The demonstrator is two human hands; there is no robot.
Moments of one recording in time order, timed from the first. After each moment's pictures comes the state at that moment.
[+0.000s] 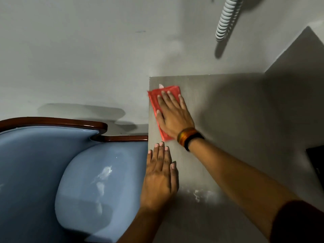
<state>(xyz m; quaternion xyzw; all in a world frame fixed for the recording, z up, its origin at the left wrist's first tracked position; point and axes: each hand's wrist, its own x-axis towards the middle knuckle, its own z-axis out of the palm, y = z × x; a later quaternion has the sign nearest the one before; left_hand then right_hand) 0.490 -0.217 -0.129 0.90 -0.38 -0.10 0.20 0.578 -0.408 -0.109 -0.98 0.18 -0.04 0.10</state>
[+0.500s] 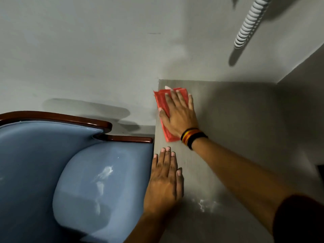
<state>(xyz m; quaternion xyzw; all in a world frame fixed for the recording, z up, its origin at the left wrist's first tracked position) 0.494 -0.219 -0.137 0.90 -0.38 -0.07 0.22 0.605 -0.417 -0.126 -0.98 0.18 -0.07 0.07</state>
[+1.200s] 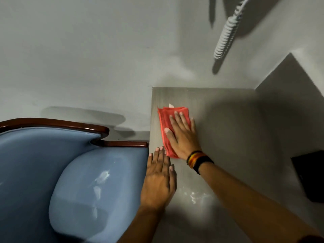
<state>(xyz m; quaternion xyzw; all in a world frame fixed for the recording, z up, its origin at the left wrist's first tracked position) 0.491 -0.216 -0.135 0.90 -0.38 -0.08 0.22 0.523 -0.400 -0.121 -0.95 0.23 -0.06 0.20</state>
